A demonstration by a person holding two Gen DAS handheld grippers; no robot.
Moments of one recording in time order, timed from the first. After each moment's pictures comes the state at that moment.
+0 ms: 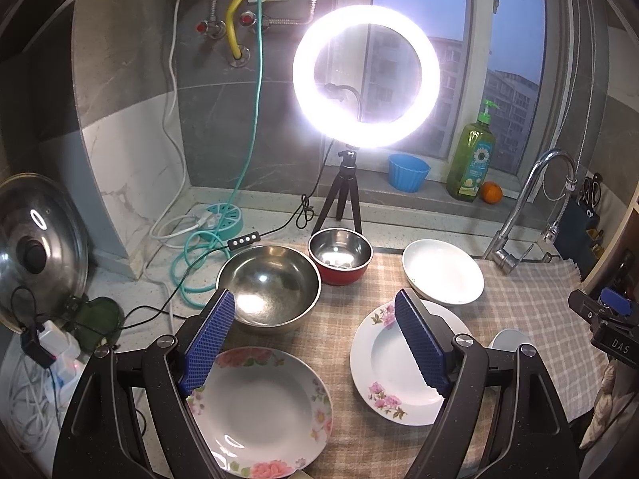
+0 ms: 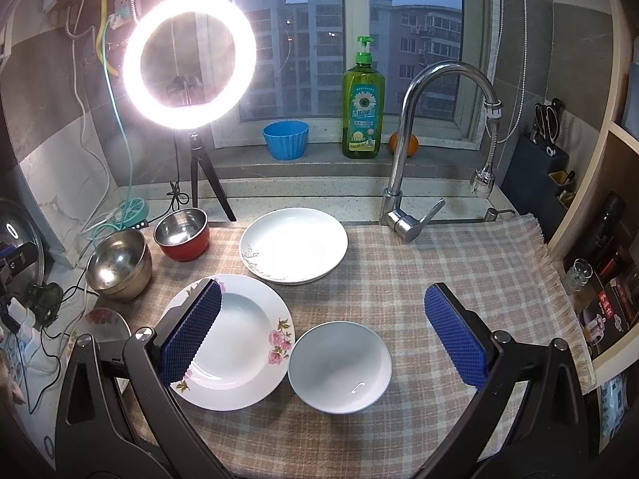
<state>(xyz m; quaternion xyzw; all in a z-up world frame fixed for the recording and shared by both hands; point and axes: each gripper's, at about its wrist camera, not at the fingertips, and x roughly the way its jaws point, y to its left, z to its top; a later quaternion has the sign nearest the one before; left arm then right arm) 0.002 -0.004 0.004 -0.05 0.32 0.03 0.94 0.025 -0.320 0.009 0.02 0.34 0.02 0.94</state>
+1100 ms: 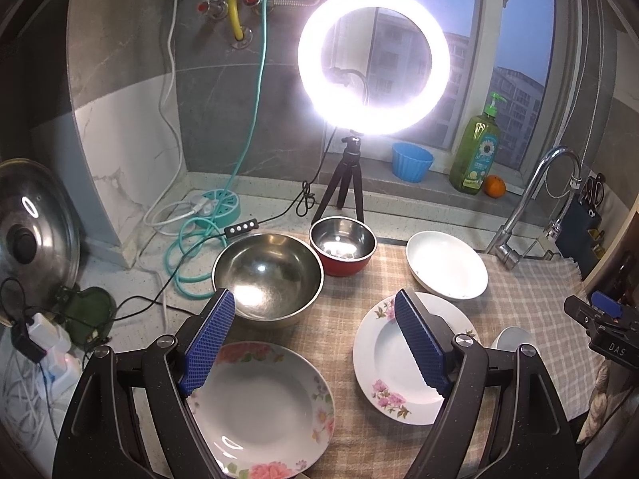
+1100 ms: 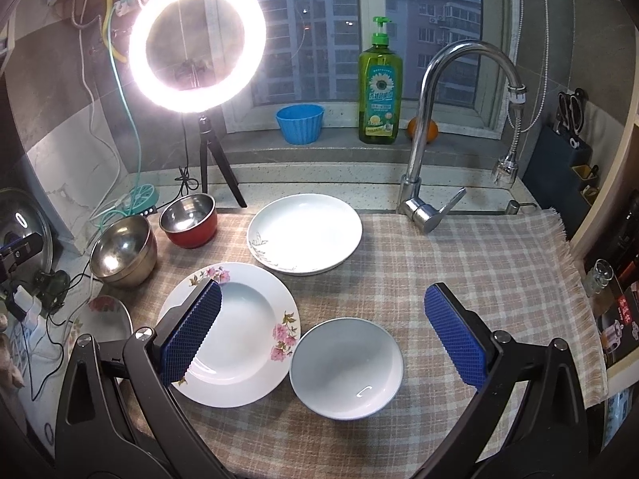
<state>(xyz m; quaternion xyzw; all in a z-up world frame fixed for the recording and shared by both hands) 0.017 0.005 -0.012 -0.06 0.35 0.02 0.94 0.046 -0.325 -0.011 0.02 0.37 0.07 0.93</state>
